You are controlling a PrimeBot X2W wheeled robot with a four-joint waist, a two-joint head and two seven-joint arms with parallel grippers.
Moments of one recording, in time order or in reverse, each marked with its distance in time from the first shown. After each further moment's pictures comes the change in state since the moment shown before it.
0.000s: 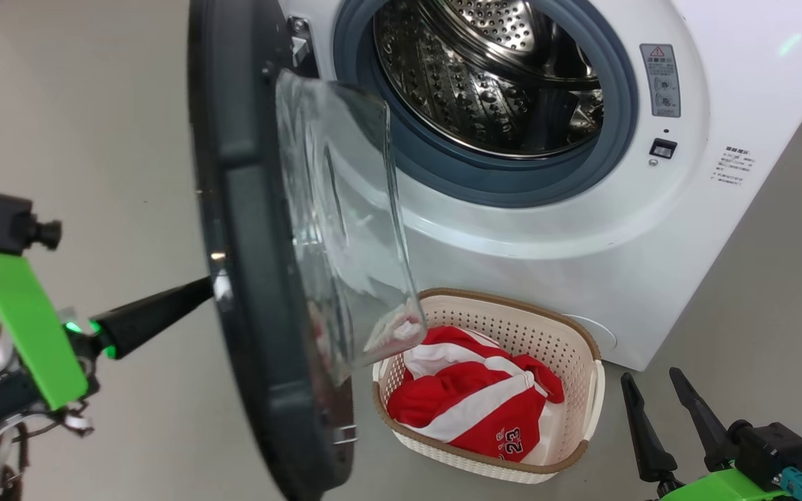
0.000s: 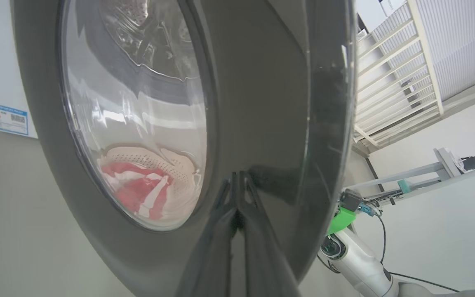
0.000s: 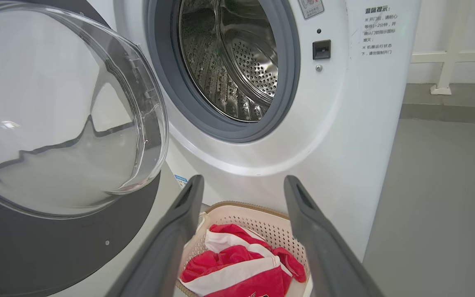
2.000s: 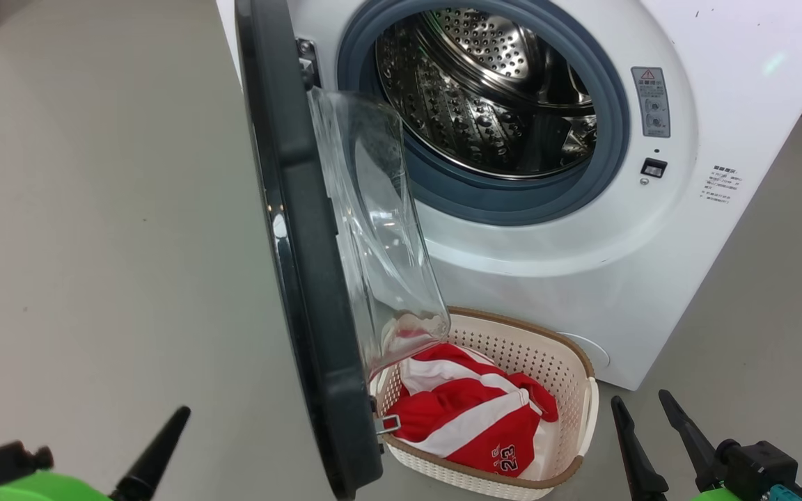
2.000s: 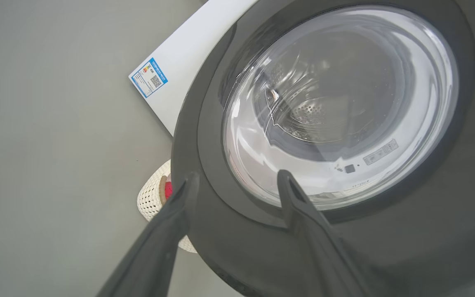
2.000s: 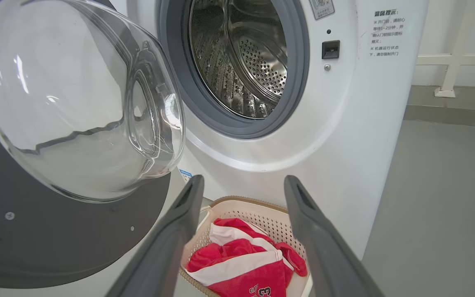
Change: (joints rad) left arm 0.369 -0.098 -0.090 0.270 0.016 0.000 -0.748; right arm 0.035 0.002 0.024 0.008 0.000 0.000 0.000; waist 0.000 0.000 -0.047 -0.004
